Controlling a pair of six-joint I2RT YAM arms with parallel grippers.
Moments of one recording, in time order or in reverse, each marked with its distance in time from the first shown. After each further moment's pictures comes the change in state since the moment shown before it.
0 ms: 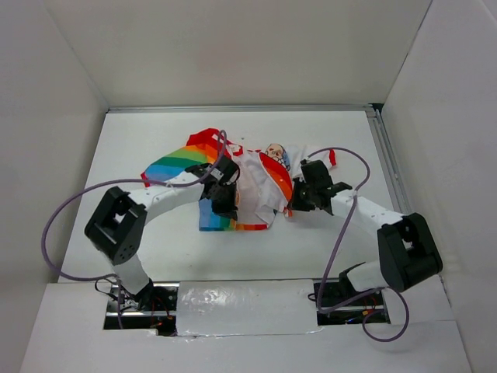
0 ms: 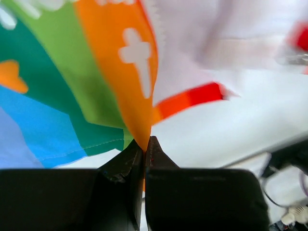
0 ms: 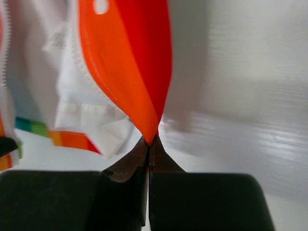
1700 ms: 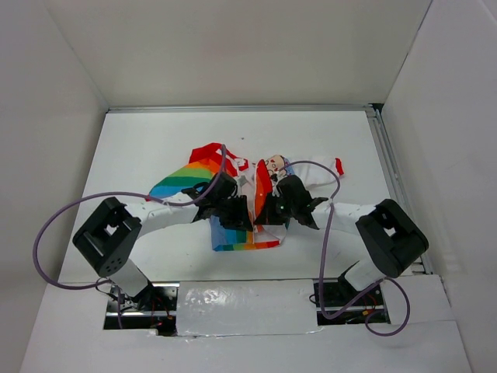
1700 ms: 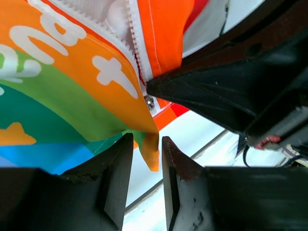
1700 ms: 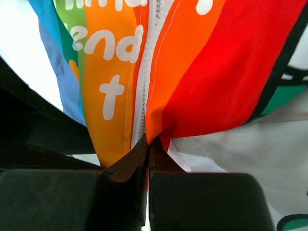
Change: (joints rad) left arm -0.068 -0.145 -0.295 0.439 0.197 -0.053; right arm 0.220 0.114 -0.122 0.409 -0.254 0.149
